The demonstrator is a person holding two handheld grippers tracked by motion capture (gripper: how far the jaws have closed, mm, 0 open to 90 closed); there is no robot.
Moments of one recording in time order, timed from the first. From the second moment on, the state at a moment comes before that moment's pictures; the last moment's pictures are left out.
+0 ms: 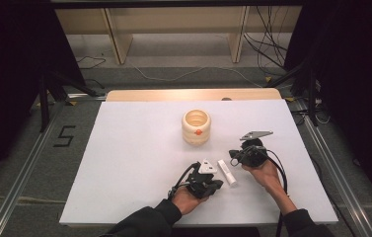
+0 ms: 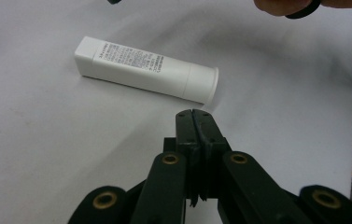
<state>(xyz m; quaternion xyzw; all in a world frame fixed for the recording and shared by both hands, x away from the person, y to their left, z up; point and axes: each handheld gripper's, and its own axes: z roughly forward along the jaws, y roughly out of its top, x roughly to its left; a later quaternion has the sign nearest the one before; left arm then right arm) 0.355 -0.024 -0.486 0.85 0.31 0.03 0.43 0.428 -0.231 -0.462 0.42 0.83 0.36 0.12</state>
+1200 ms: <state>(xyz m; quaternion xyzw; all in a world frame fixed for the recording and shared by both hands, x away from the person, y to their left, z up) 0.362 -0.048 -0.491 0.85 0.31 0.02 0.42 0.431 -0.206 -0.476 0.39 0.86 0.33 0.08</state>
